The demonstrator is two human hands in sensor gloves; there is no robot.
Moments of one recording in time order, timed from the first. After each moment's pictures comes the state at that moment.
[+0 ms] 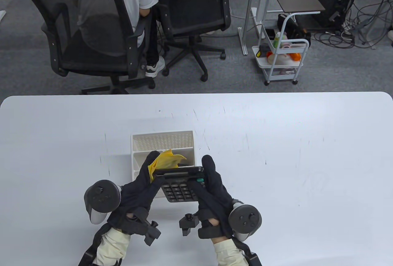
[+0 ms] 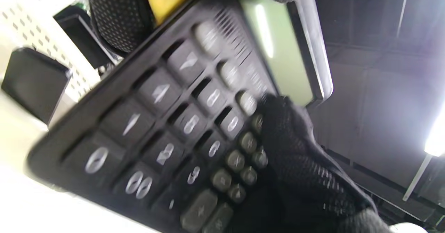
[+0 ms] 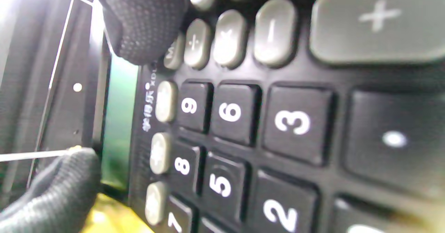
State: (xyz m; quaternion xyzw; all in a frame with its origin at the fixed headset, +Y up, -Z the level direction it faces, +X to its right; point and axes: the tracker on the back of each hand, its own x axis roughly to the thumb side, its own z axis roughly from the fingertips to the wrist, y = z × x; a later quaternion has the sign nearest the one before) left_hand -0.204 -0.646 -0.282 0.06 -0.25 0.50 0.82; right_hand 0.049 -0.679 -0.266 0.09 -0.30 0.71 0.63
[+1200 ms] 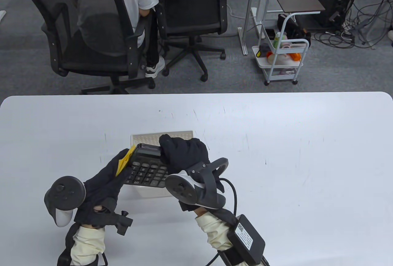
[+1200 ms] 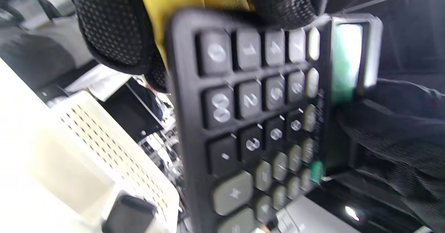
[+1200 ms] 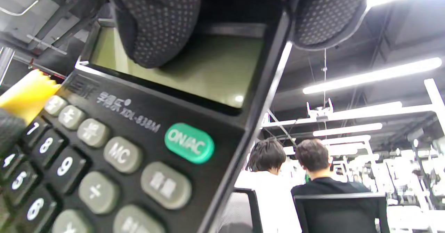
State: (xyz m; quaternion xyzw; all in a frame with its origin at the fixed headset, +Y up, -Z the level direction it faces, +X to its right) left_hand -0.294 -0.622 -0.279 0.15 -0.11 0.47 0.86; right_hand -0.037 -0.529 -0.286 0.24 -0.34 0.90 0.12
